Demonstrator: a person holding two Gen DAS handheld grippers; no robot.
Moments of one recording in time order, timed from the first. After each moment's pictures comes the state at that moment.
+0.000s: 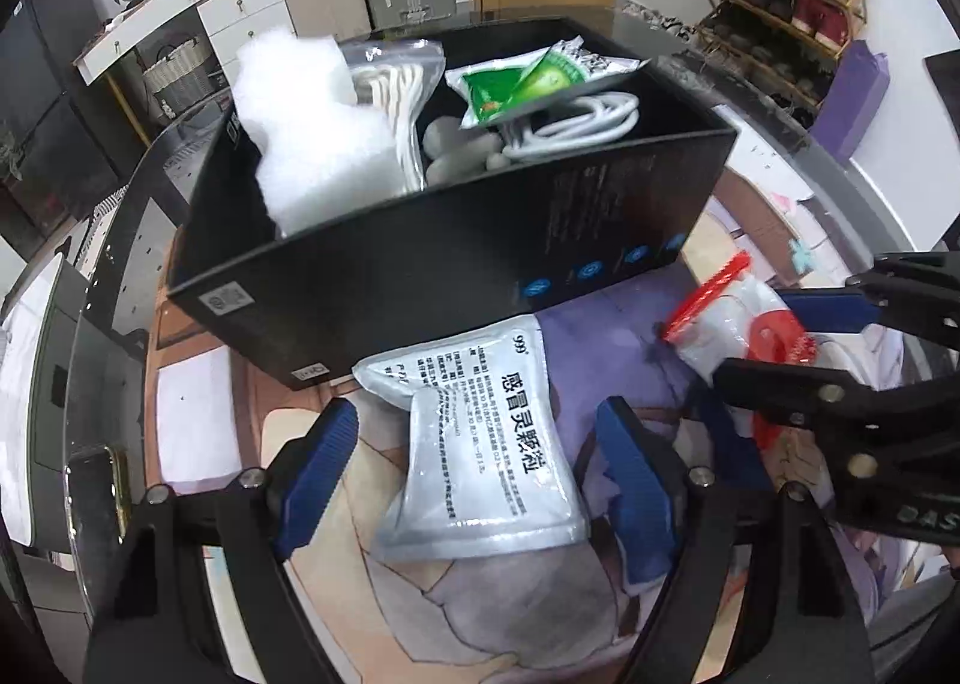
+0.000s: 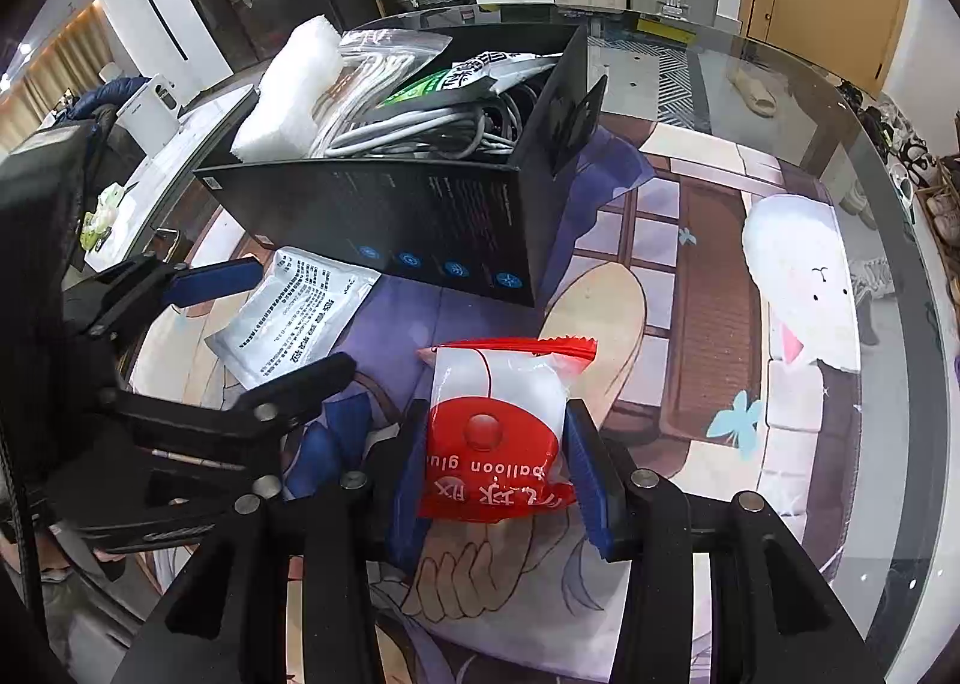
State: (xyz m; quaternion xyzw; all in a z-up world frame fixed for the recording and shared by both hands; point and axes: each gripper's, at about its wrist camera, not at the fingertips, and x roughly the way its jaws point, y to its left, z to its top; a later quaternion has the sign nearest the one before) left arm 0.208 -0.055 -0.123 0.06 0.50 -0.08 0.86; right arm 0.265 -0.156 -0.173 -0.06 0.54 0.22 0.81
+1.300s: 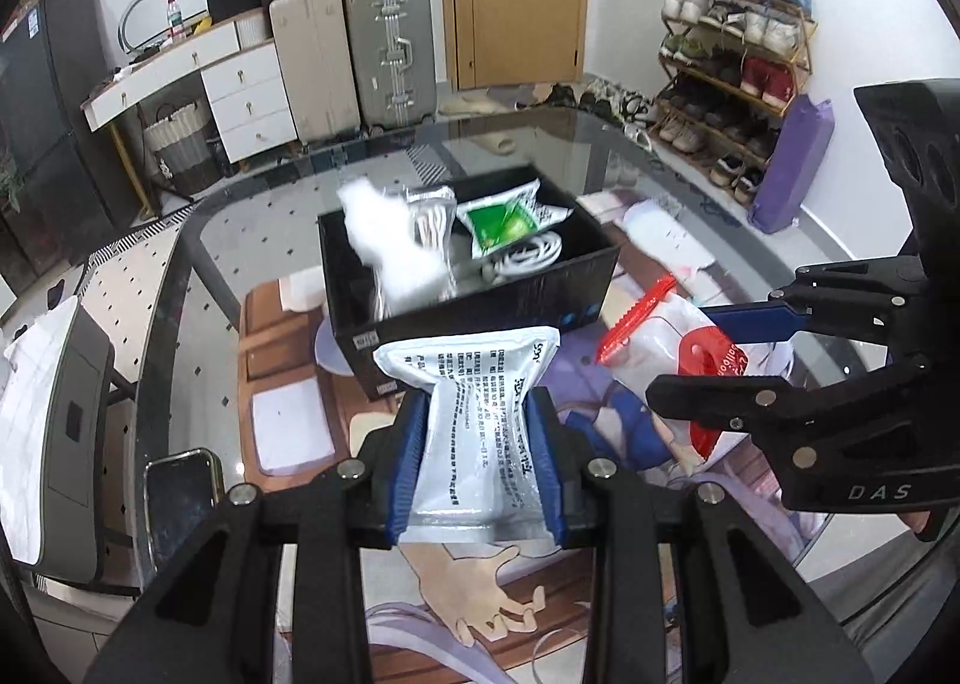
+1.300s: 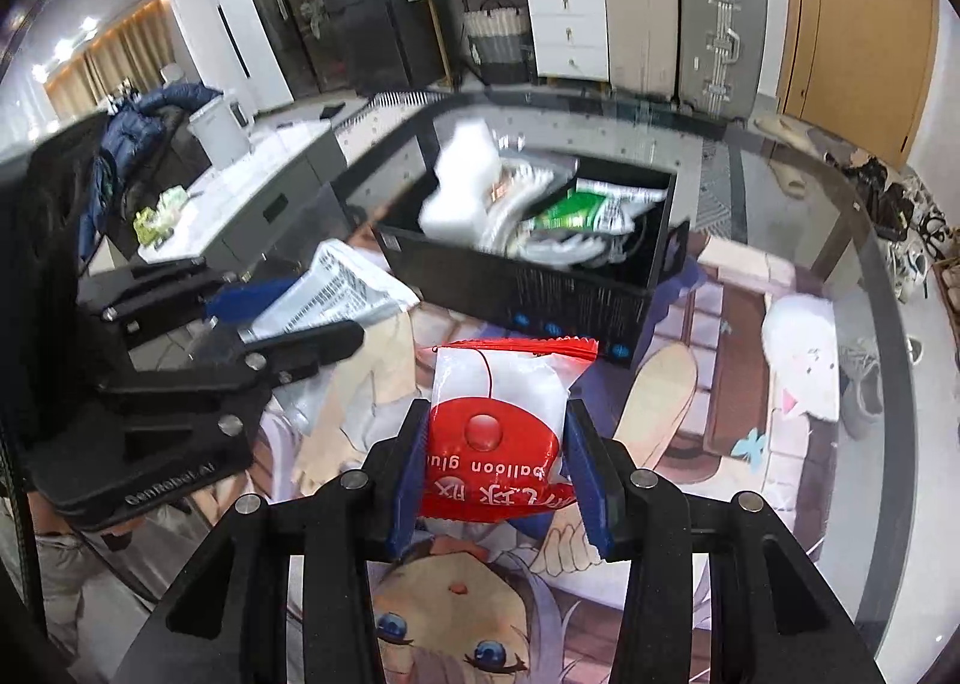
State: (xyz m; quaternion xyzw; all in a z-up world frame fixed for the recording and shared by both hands) left arm 0.149 -0.022 -0.030 0.05 0.41 -0.12 0.90; right arm 0.205 -0.133 -0.084 -0.06 0.45 0.28 0.84
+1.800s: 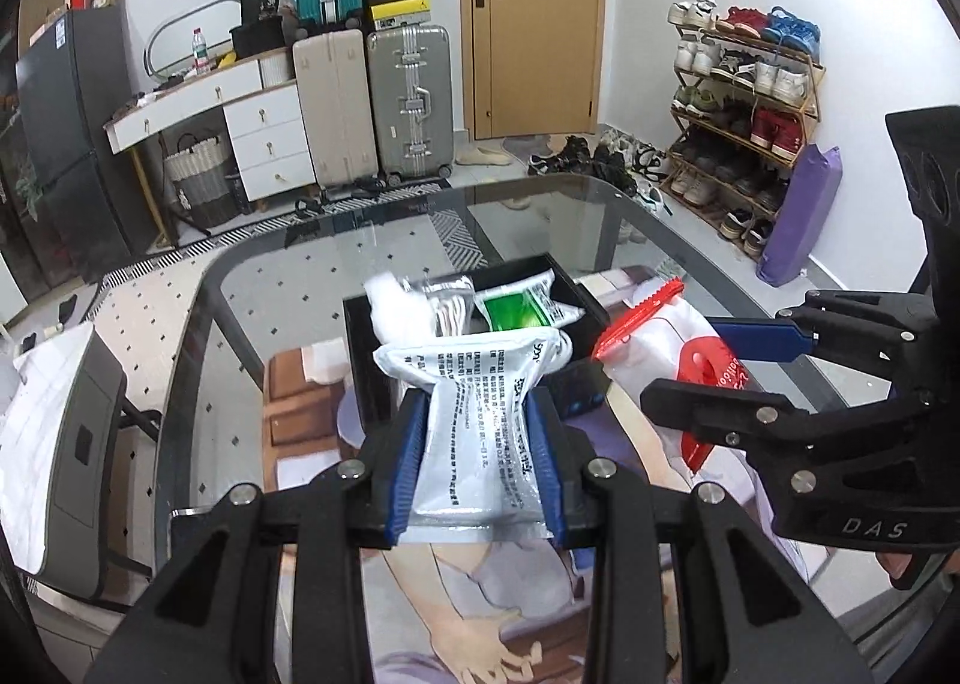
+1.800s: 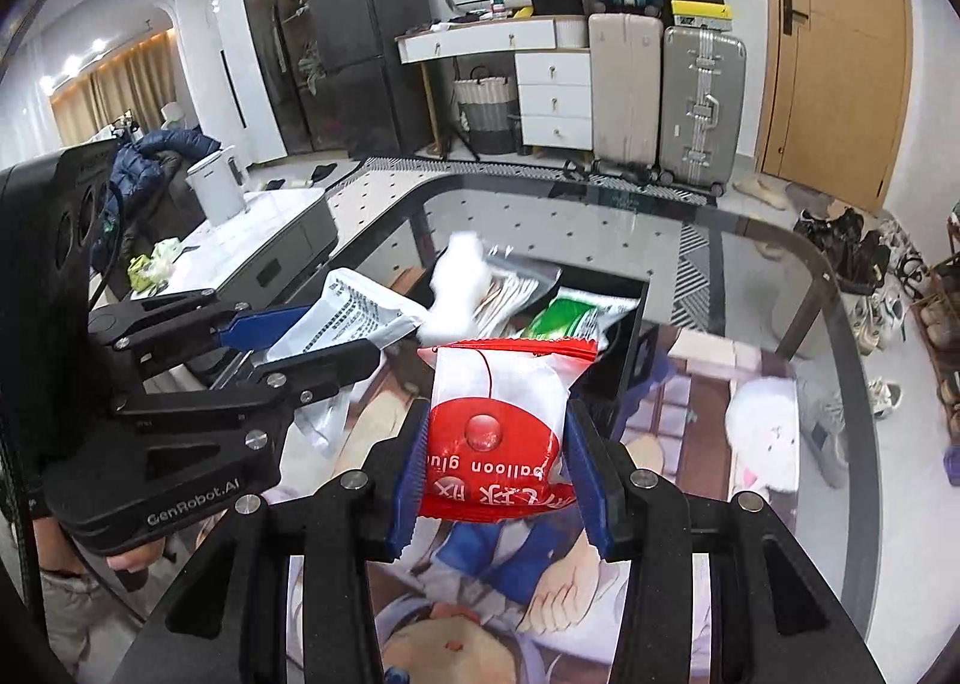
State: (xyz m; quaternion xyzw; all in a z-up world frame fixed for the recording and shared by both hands) left arm 0.170 -0.017 0.002 0.04 0.36 -0.11 0.93; right arm 0.217 -0.129 -0.043 -0.06 0.38 0.26 0.89
